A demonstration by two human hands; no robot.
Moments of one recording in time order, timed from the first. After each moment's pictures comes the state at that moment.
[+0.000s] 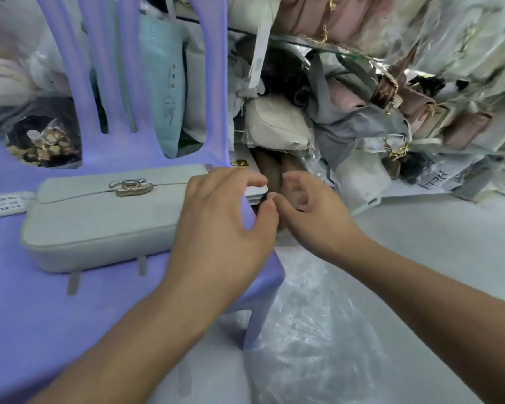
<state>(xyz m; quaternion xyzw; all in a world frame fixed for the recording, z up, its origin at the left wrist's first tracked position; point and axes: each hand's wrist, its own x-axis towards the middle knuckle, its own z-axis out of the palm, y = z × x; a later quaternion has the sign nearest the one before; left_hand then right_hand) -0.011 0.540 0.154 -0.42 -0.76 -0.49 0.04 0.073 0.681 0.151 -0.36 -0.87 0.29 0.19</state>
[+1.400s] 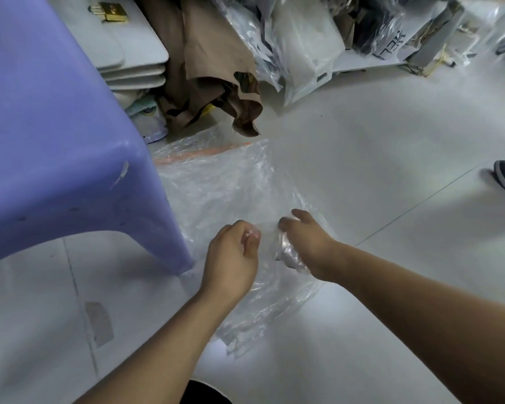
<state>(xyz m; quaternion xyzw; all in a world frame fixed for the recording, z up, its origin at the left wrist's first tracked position) 0.129 0.630 -0.128 -0.40 -0.76 -0.42 -0.31 0.240 0.730 -0.083 -0.65 -0.47 0.59 0.06</state>
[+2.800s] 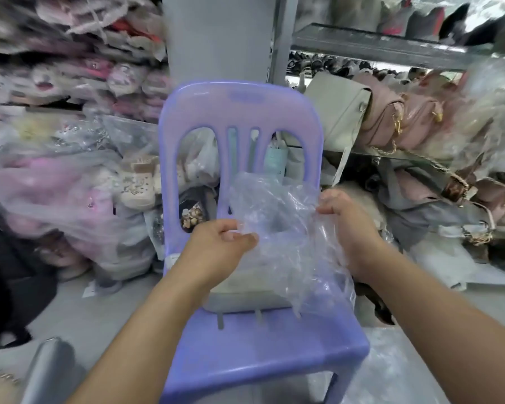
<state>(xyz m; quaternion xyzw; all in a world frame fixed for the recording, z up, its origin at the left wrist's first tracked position) -0.117 0.429 0.223 -0.16 -0.74 -0.61 -0.21 -0.021 0.616 0.254 -0.27 -0.62 0.69 0.25</state>
